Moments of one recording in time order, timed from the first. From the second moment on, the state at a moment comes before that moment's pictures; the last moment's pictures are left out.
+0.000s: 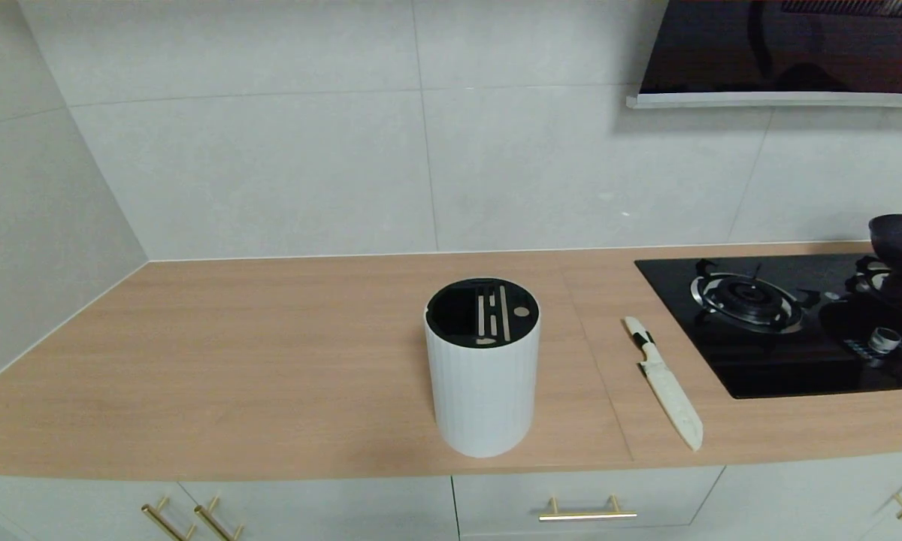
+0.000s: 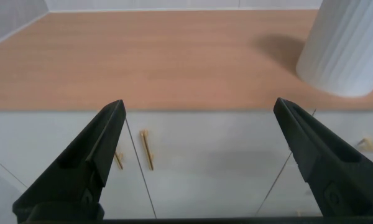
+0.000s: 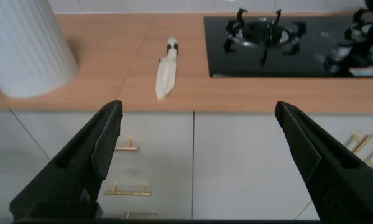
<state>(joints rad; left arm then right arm) 0.00 0.00 0.00 0.00 0.03 -0.01 0.00 0.00 0.00 0.00 0.04 -0.01</state>
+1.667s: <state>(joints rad) 0.00 0.00 0.00 0.00 0.03 -0.01 0.01 0.00 -0.03 0.01 0.05 -0.04</state>
